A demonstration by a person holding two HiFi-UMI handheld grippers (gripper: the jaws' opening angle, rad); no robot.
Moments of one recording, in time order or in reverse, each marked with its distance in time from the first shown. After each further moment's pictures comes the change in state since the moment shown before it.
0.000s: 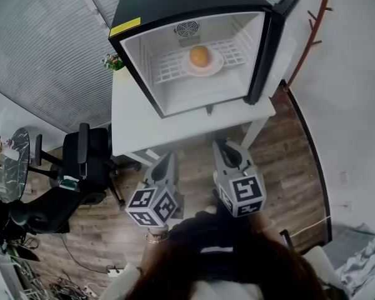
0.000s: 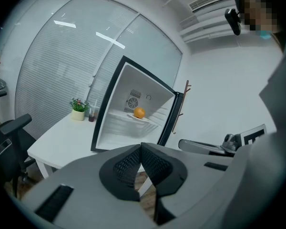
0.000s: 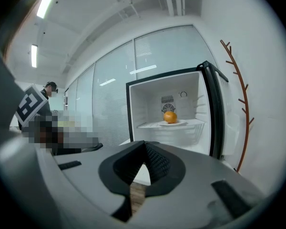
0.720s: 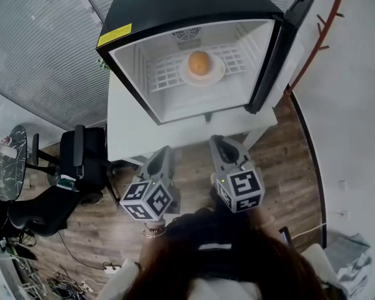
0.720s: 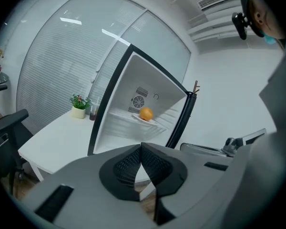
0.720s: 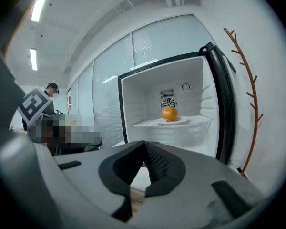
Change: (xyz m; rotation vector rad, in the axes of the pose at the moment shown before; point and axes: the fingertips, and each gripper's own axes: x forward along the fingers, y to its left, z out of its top) left arm 0.061 0.020 0.021 -0.058 0.011 0.038; right arm 0.056 -0.037 0.005 0.014 0.057 0.055
